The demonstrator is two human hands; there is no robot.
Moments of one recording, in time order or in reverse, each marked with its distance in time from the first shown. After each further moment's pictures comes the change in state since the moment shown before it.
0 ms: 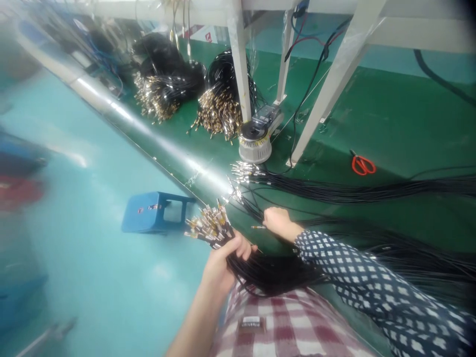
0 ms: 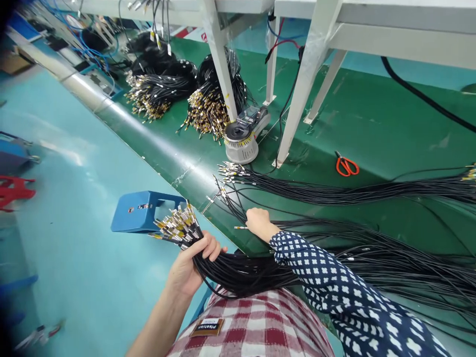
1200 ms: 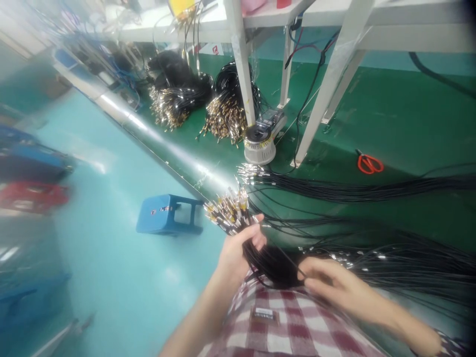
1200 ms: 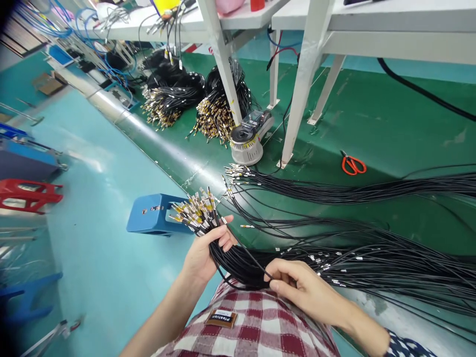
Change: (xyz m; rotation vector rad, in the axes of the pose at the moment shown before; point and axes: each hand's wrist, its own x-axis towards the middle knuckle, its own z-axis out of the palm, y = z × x) left_hand 0.004 -0.002 0.029 0.076 0.118 0.025; right_hand -0.179 0.041 -0.031 0.544 -0.214 -0.329
